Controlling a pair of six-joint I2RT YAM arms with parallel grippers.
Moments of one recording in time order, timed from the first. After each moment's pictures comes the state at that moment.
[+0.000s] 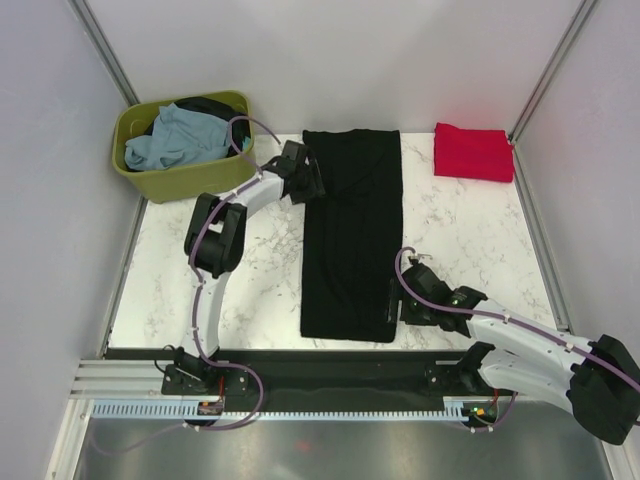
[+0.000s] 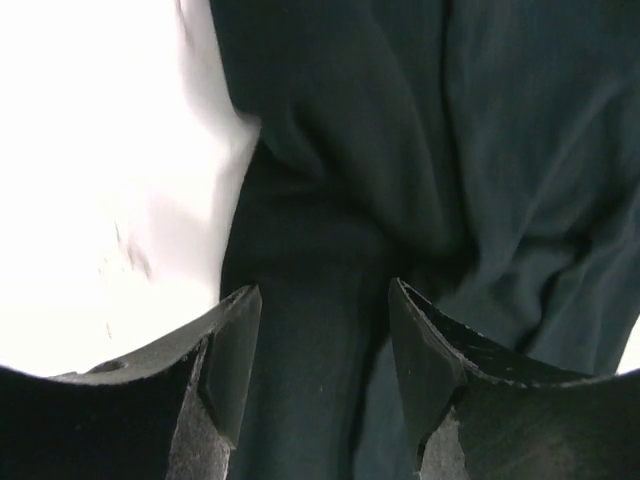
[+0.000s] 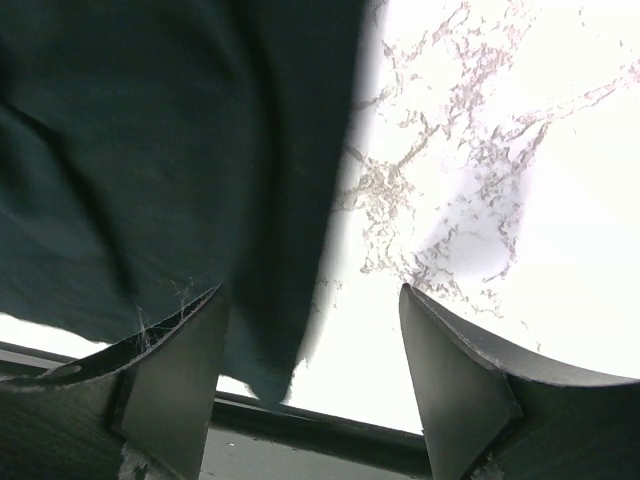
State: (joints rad) left arm -0.41 2.26 1.73 -0.32 0.05 -0.61; right arm 0.76 0.99 0.44 -0.49 0.14 0.80
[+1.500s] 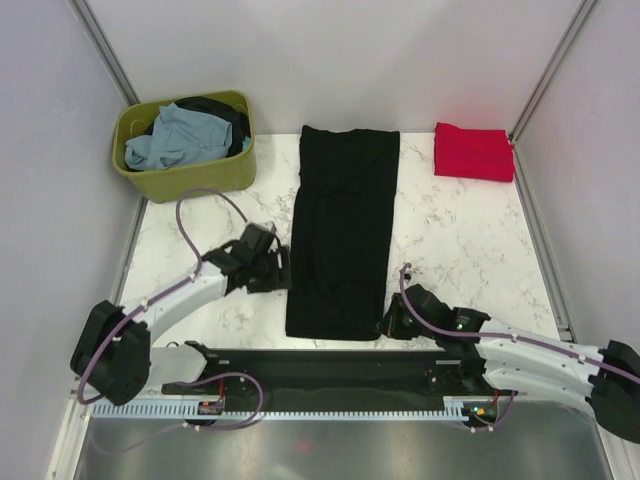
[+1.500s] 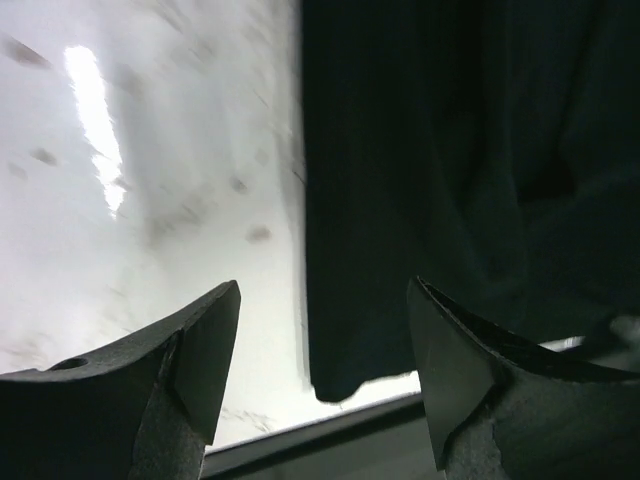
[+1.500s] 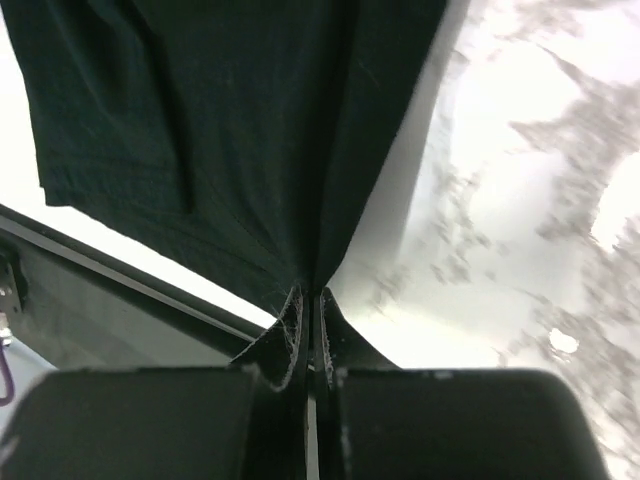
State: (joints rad) left arm -0.52 1.26 0.72 -0.49 0.03 -0.62; right arm 0.96 0.88 0.29 -0.23 0.07 0.99
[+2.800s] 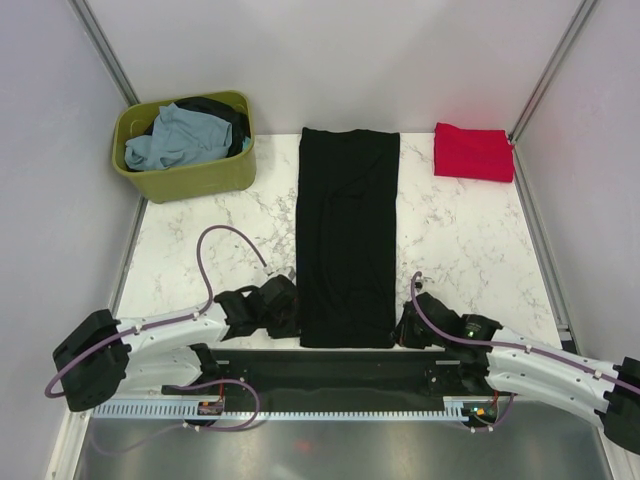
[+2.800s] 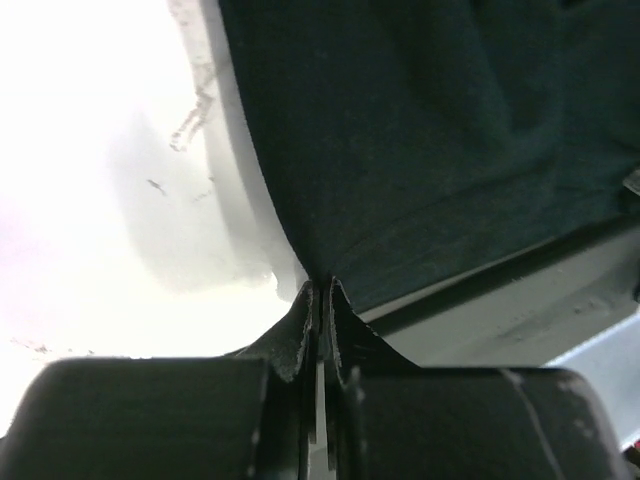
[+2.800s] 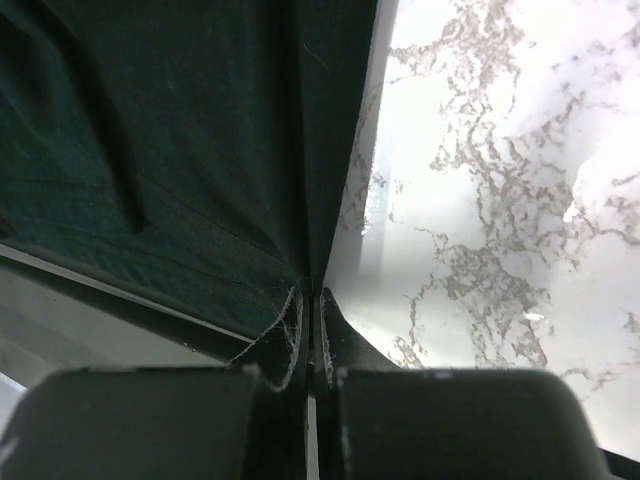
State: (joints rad) left arm -0.97 1.13 0.46 -0.34 0.00 -1.00; right arm 0.96 0.72 0.24 -0.43 0.11 1.00
